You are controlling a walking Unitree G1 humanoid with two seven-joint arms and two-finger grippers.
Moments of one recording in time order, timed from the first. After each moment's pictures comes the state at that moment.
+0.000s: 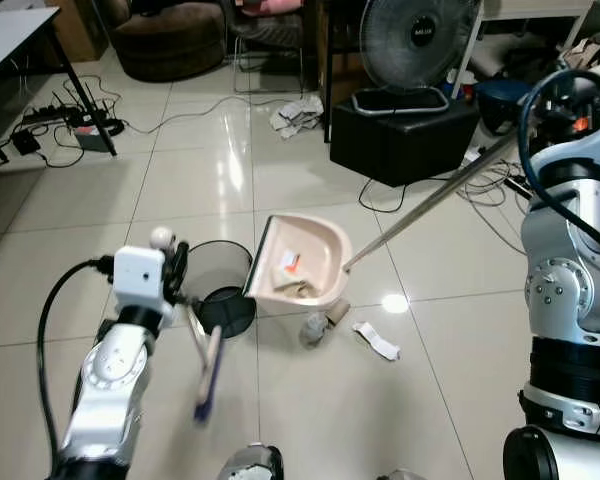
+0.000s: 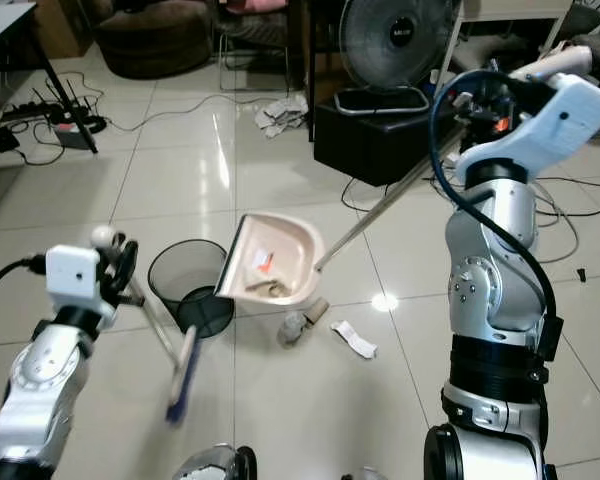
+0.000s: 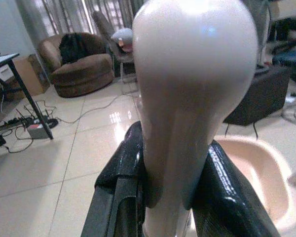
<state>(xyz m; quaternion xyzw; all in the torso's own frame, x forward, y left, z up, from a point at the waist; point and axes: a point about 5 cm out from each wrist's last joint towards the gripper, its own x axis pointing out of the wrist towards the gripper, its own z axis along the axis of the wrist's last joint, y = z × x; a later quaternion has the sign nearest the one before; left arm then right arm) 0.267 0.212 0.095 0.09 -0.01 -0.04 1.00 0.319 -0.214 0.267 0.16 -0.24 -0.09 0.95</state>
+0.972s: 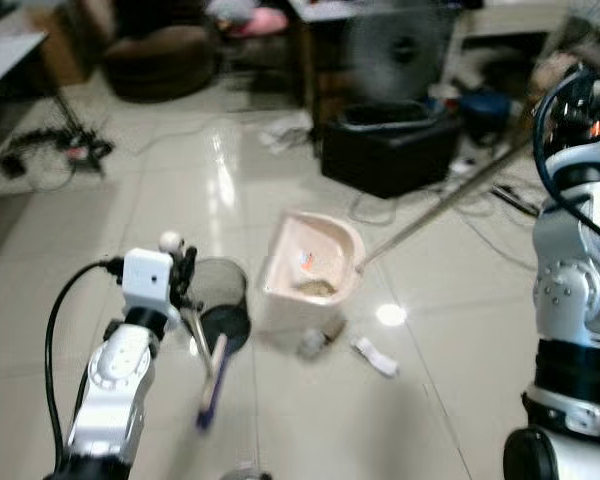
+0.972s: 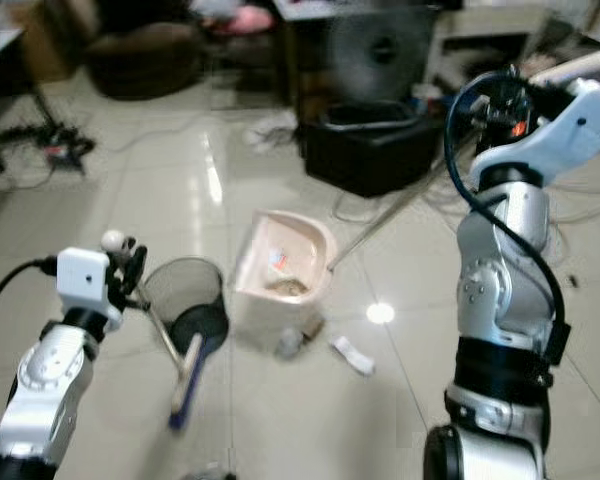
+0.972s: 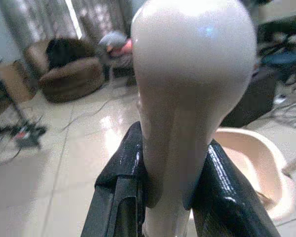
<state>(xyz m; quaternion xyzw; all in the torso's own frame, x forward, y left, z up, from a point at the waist) 0.271 0.207 0.090 0.09 -0.01 -0.06 0.99 0.319 -0.216 0.262 0.16 -0.24 -0.10 0.95</state>
